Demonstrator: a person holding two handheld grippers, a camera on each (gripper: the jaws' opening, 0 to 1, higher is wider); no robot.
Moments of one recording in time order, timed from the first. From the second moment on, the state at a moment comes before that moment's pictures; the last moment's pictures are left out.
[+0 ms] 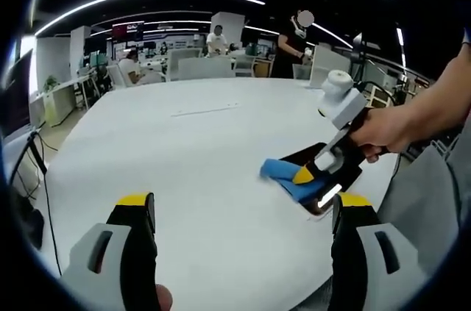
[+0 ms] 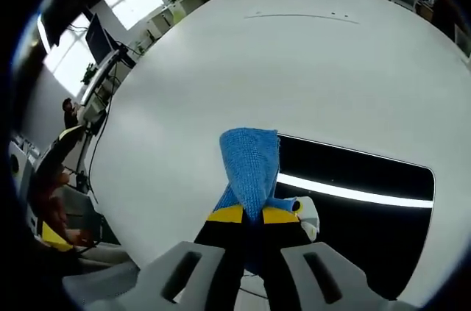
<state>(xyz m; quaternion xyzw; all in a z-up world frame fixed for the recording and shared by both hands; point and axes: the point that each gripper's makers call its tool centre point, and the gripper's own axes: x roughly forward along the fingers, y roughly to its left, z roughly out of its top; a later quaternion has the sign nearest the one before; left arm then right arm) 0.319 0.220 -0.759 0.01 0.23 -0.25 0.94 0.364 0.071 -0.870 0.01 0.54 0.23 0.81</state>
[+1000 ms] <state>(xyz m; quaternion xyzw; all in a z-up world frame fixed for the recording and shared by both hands) 0.315 0.209 -0.762 0.02 0.23 -0.26 0.94 0.364 0.030 -0.870 0.04 0.54 0.21 0.81</state>
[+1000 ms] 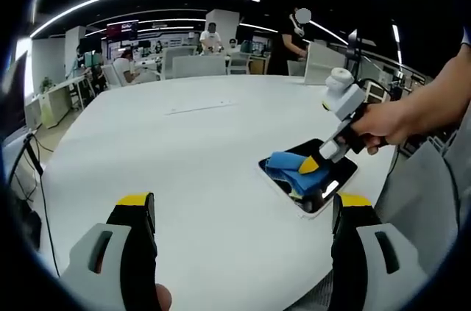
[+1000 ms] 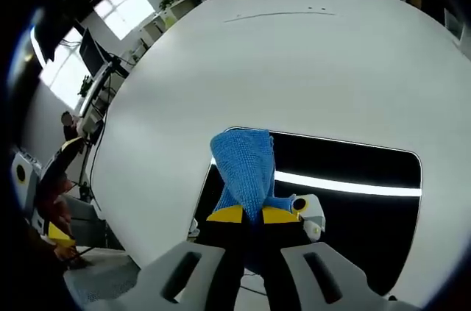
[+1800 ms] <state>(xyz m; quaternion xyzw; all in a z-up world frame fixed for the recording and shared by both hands) 0.318 0.209 -0.762 0.01 0.23 -0.27 0.94 0.363 -0.009 -0.869 0.02 0.54 0.20 0.82</state>
